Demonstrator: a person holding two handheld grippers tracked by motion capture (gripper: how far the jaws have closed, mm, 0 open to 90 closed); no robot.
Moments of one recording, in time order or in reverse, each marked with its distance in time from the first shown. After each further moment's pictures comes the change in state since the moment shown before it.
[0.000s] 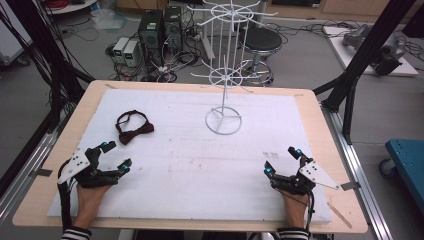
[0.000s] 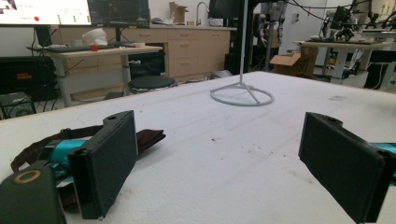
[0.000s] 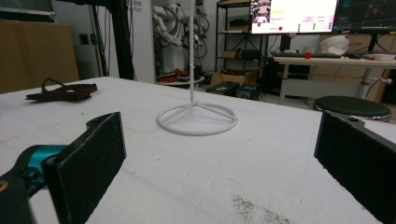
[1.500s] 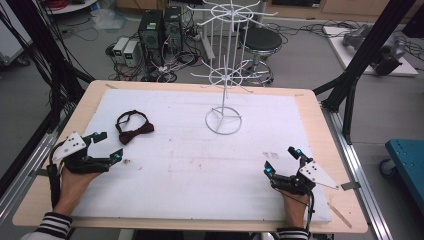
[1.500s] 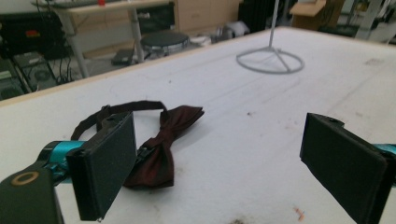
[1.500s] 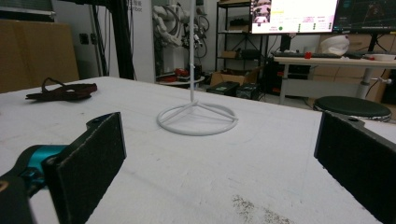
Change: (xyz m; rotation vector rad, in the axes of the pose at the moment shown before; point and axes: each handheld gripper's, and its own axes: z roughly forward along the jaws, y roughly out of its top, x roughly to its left) left arm 0.037 0.037 0.004 0.245 0.038 0.027; right arm 0.000 0.000 0.001 -0.003 0.001 -0.005
